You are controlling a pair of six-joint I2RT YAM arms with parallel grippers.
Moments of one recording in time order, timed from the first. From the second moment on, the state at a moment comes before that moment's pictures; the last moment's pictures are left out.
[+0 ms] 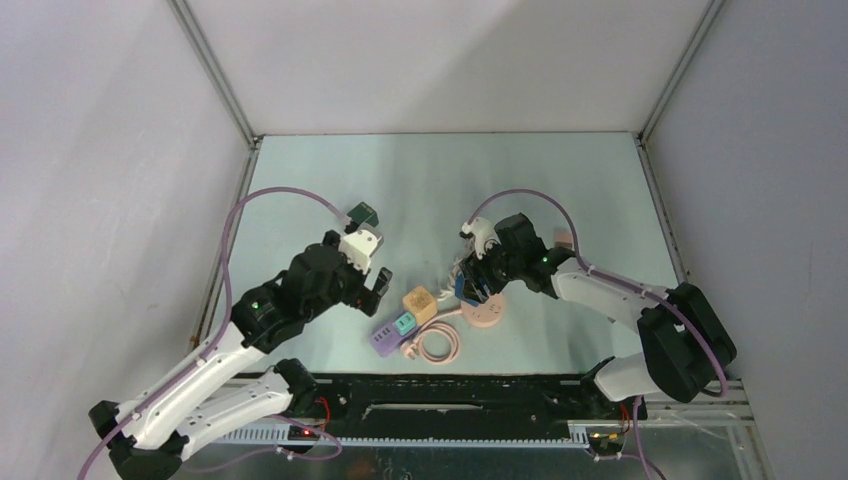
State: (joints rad) left arm -0.80 0.74 0.83 -0.65 -0.20 -0.01; right arm 0.63 1.42 0.78 -0.18 -0.39 -0.03
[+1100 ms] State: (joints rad) left arm -0.80 0.74 0.83 -0.66 -0.21 -0.01; right arm 0.76 1.37 0.68 -0.02 -0.16 0.07
